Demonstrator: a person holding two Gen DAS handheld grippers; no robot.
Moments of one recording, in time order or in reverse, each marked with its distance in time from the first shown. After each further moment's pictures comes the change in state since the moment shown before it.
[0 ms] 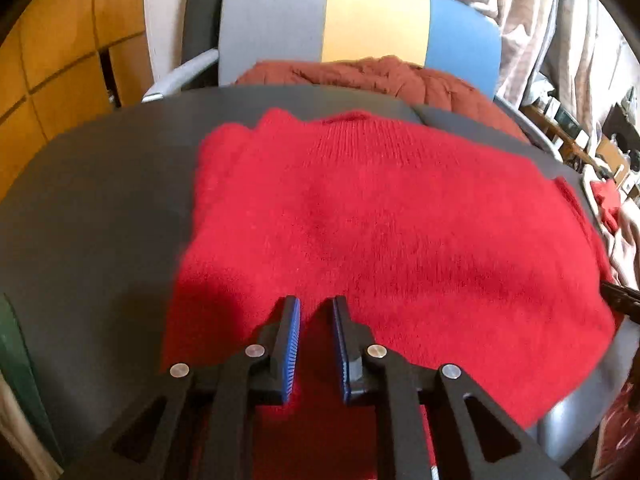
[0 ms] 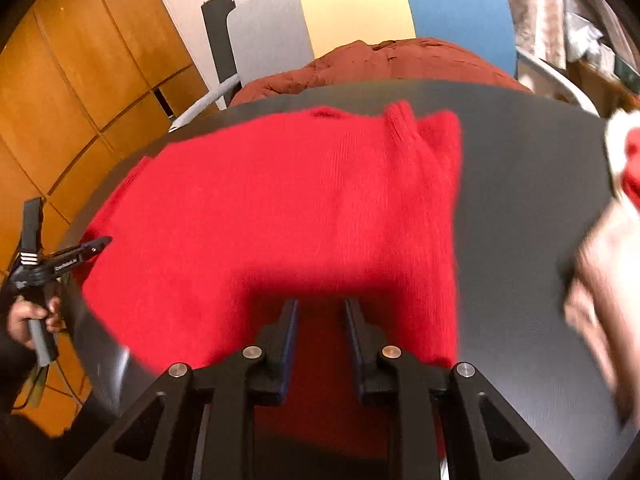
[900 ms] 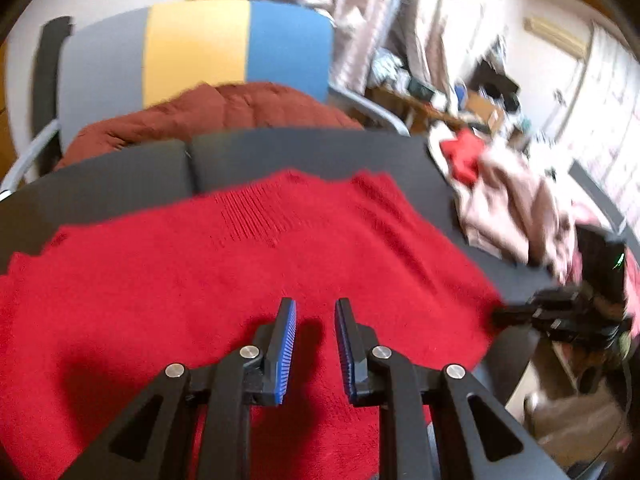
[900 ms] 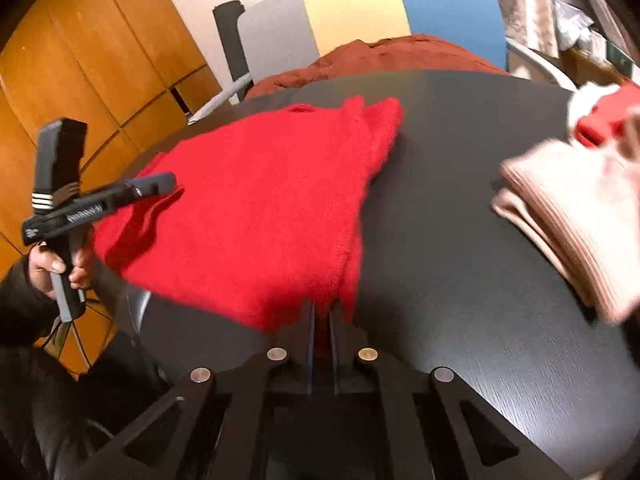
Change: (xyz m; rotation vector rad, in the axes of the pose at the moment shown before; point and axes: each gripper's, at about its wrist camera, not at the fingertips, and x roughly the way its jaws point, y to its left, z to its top) left arm -0.023 -0.163 0.012 0.313 0.013 -0.427; right arm -0.061 -0.026 -0.053 0.006 0.024 0.034
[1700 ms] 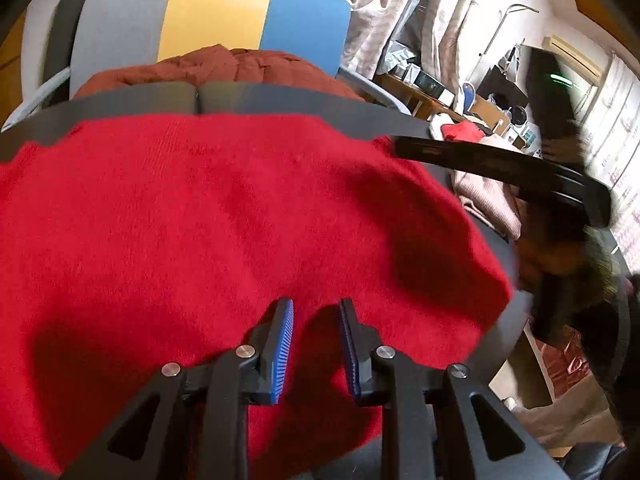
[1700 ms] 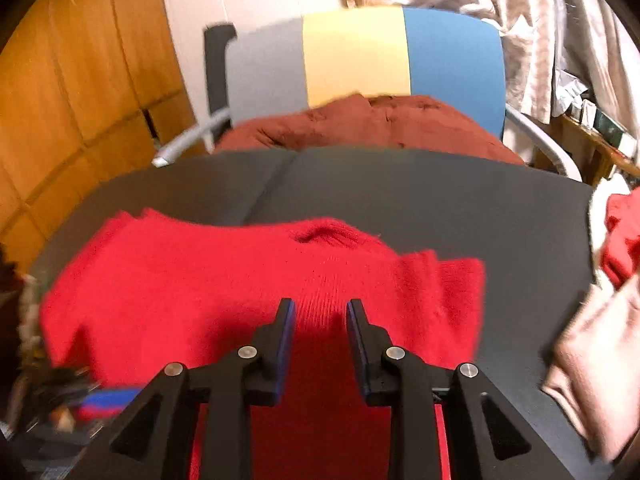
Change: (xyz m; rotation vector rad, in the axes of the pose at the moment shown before) left arm -0.006 0.010 -0.063 -0.146 0.006 -0.033; right arm 0.076 0.065 0.114 -0.078 -0.150 -0.204
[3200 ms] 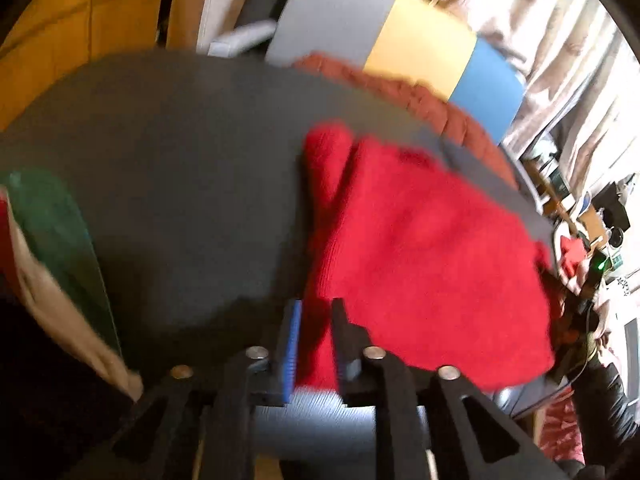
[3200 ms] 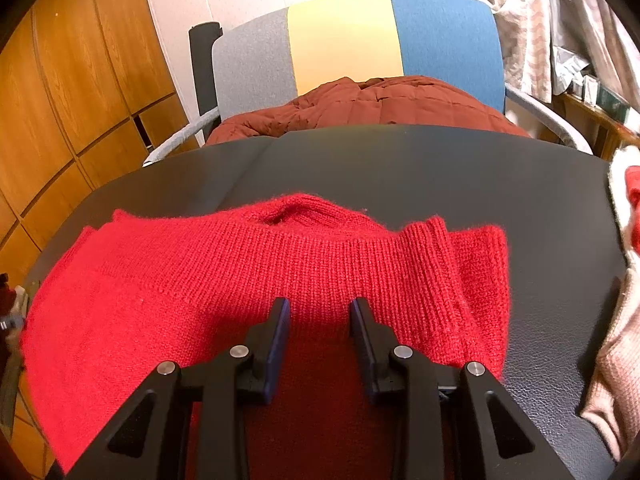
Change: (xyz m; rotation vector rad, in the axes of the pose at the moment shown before) left arm -0.149 0.190 -0.031 -0.419 -0.077 0.316; right arm 0.036 -0.032 -0.006 0.054 -0.010 0.060
